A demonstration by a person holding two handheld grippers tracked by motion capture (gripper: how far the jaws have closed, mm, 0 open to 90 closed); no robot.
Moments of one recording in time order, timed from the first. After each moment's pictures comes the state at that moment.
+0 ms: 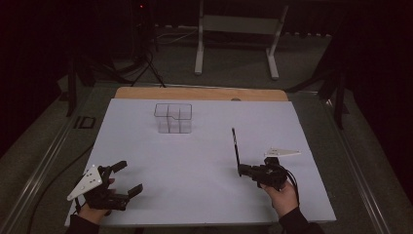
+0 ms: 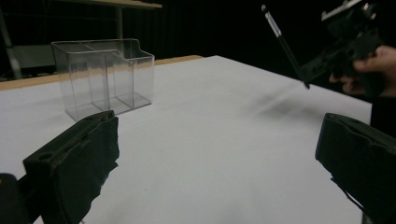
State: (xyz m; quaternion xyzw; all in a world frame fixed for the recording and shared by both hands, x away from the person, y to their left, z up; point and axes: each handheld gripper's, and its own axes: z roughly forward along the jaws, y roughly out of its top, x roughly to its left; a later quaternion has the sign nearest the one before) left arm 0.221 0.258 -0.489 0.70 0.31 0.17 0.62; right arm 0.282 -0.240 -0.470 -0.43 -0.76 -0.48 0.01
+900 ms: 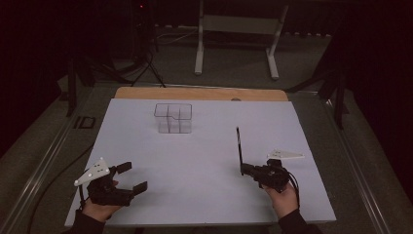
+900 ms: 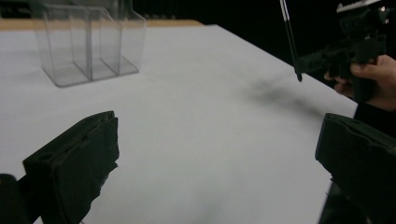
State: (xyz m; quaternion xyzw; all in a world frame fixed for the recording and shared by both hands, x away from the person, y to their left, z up) left arm 0.226 0.242 -0.462 0.74 0.37 0.08 0.56; right arm 0.277 -0.243 -0.471 -0.43 -0.76 -0.49 -0.02
